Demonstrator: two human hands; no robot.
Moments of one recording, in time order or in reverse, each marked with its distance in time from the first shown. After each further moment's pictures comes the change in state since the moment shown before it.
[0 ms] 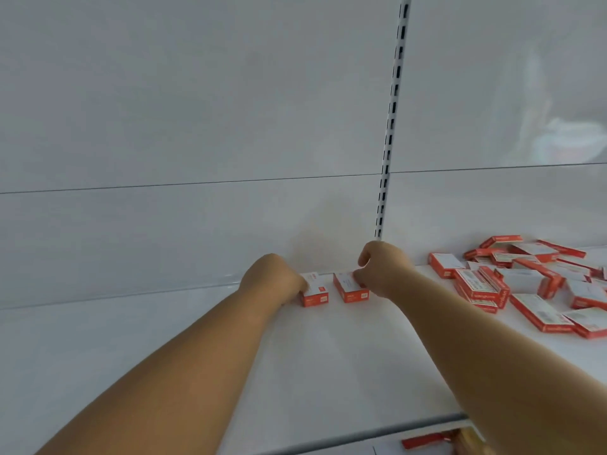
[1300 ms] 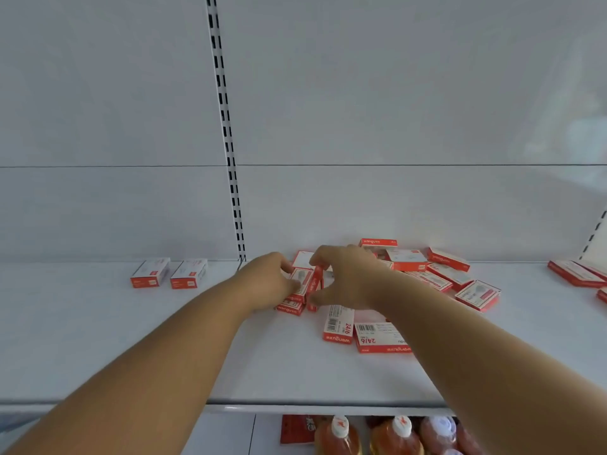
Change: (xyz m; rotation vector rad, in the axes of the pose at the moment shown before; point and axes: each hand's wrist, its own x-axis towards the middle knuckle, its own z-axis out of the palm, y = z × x) left_hand -0.063 0.220 0.162 -0.048 -0.050 0.066; right_hand 0.015 0.232 -0.126 -0.102 -0.189 -0.565
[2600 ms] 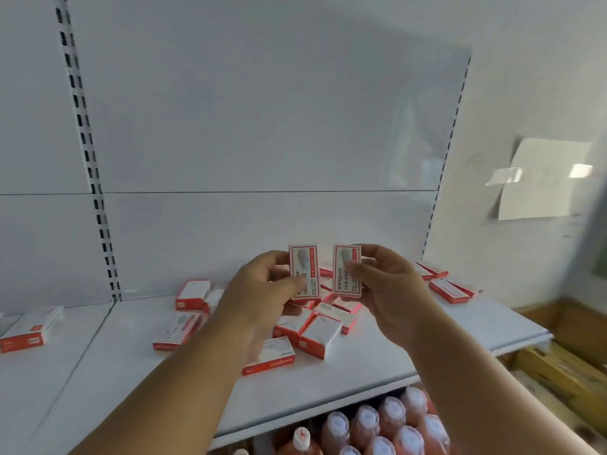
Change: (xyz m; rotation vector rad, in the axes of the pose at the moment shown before) left_hand -0.049 0.124 0.066 -0.835 -0.111 0.290; right_hand -0.142 0.079 -0.071 1.337 0.586 0.322
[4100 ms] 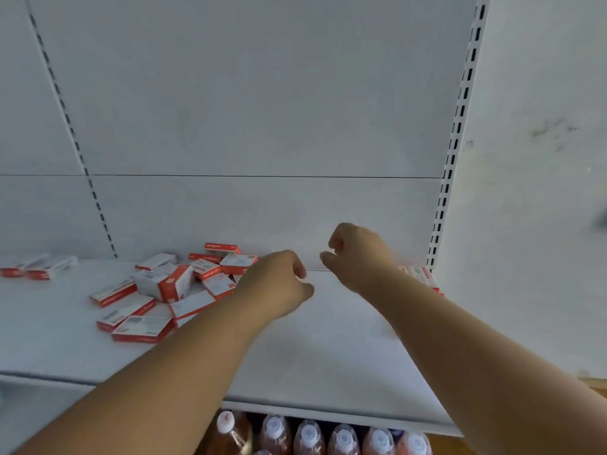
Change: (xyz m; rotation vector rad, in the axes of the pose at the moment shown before) left_hand 0.089 -0.010 0.205 1.012 0.317 -0.185; right_hand 0.161 0.007 -0.162 -1.073 -0.285 -0.361
